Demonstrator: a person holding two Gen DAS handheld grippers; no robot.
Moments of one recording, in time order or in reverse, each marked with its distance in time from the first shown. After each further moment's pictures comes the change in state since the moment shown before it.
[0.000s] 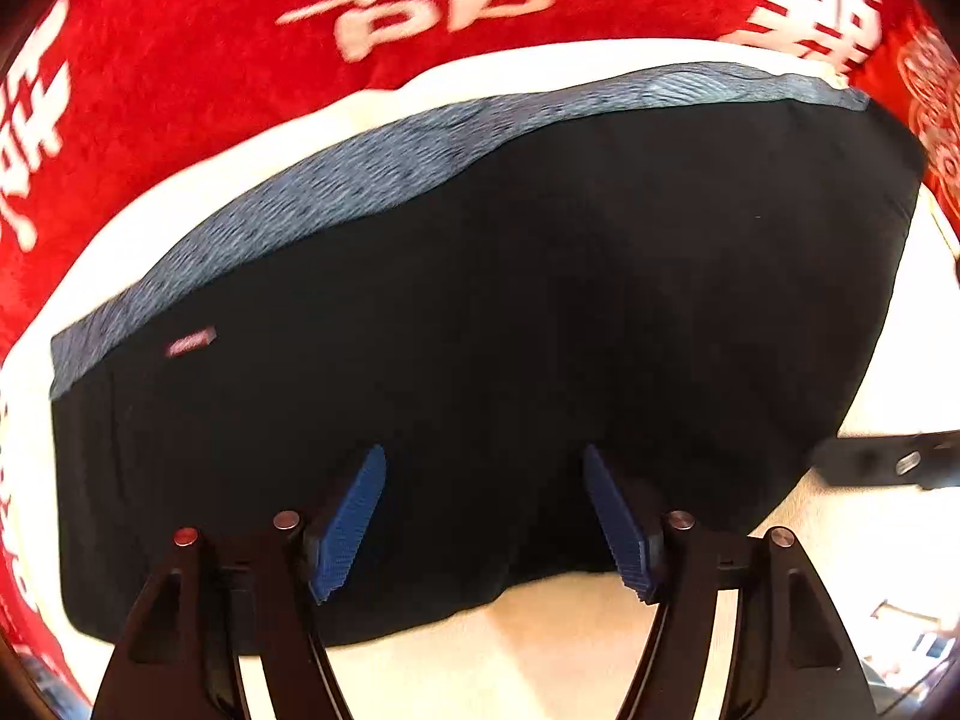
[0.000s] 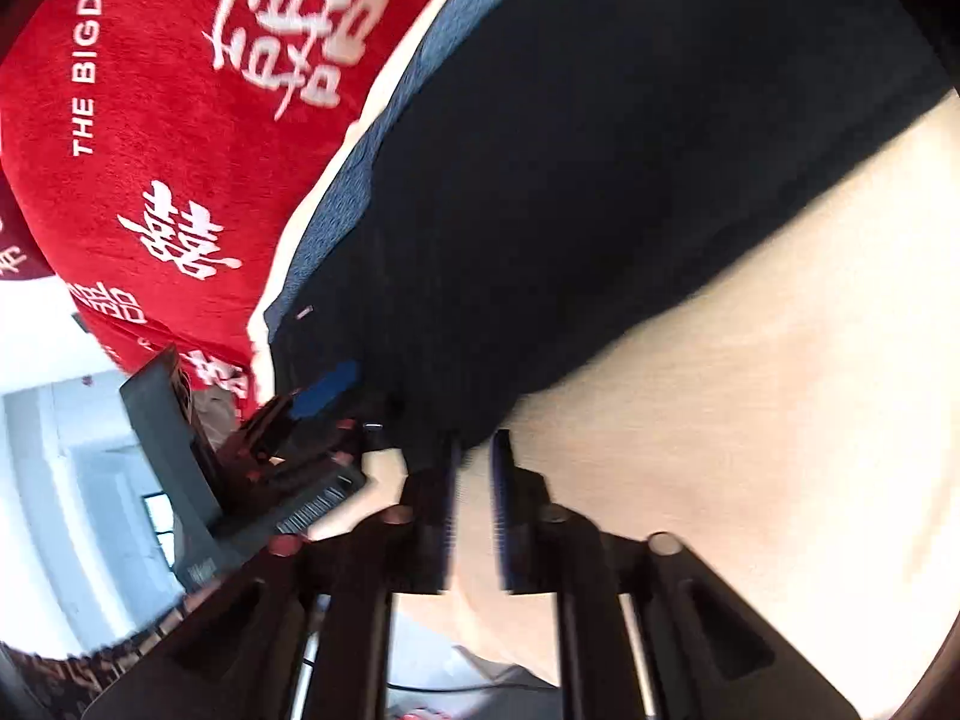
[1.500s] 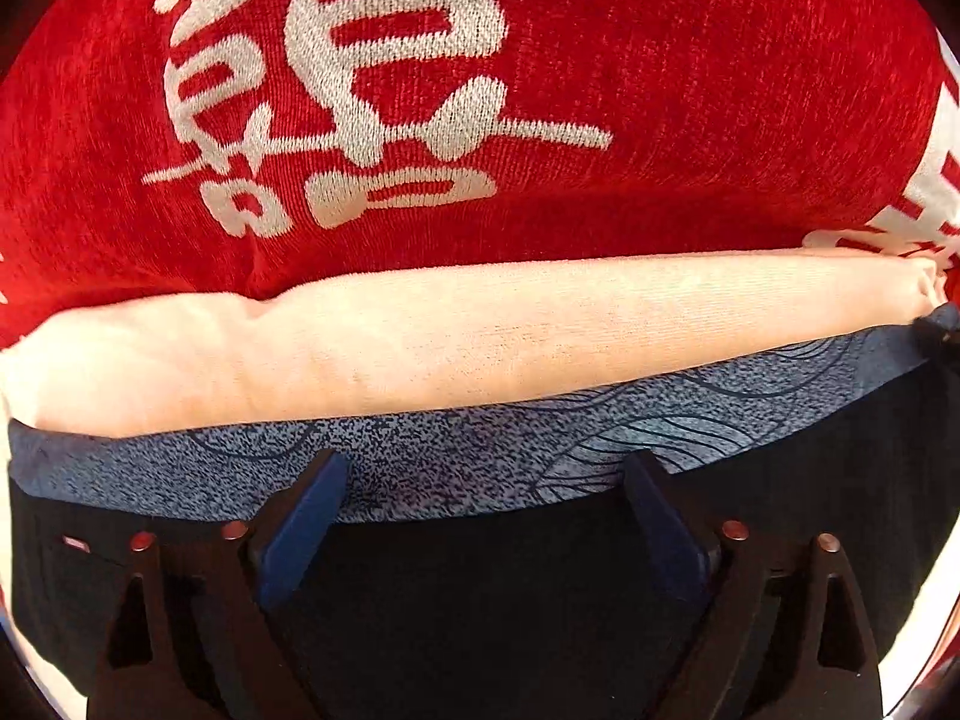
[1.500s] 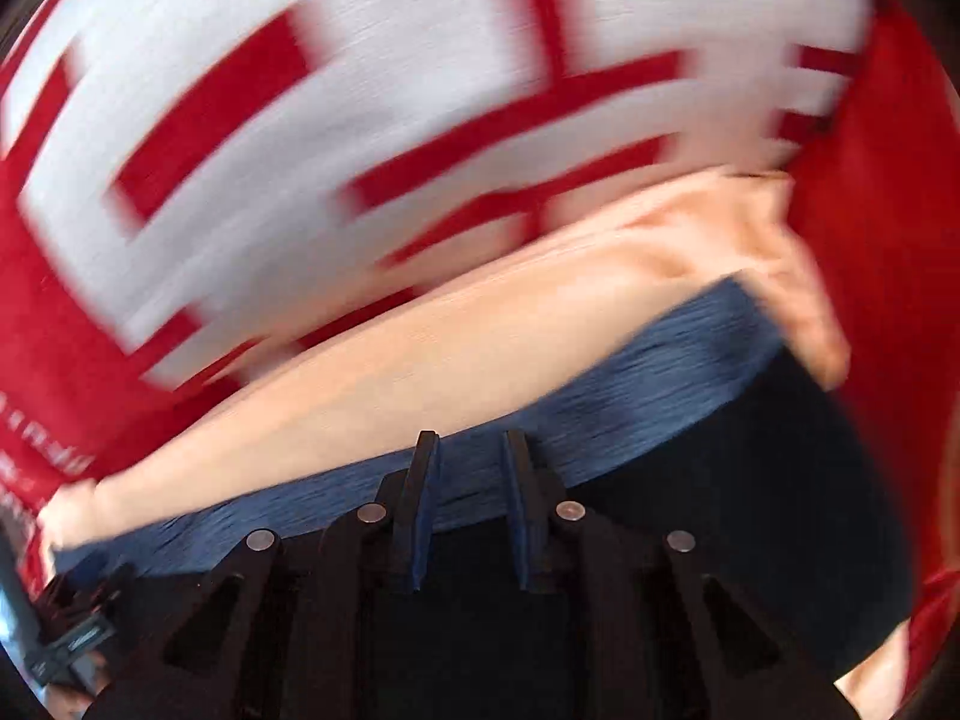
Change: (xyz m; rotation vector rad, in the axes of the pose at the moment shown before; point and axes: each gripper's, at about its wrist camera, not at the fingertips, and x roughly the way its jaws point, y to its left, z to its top) left arm 0.050 -0.047 0.185 -0.272 -0.124 0.071; right arm -0.202 -0.120 0.251 -0.128 -0.448 -0.571
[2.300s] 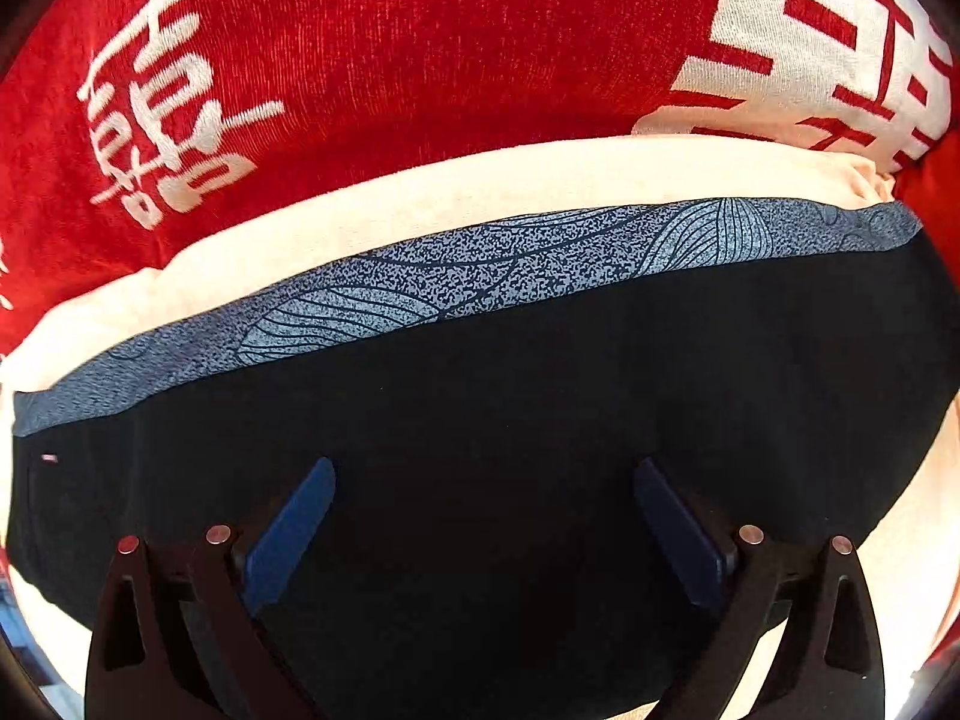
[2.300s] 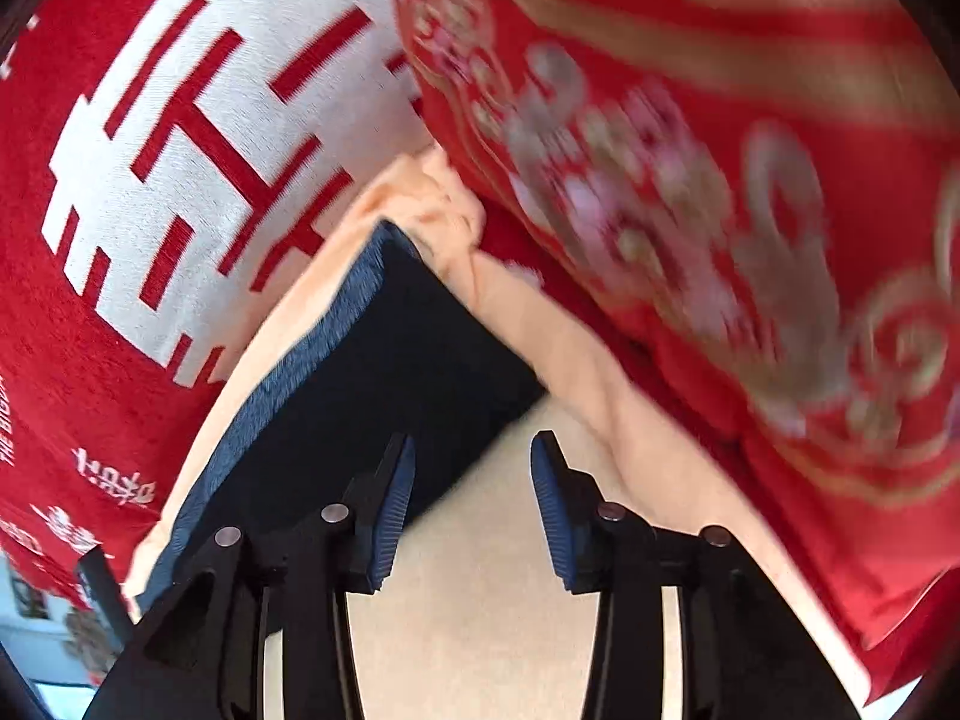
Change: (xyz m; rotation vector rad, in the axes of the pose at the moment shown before) left arm -0.023 -0.118 -0.031 0.084 0.017 0.034; right arm -0.111 -0.145 -0.089 0.325 -0.003 0.133
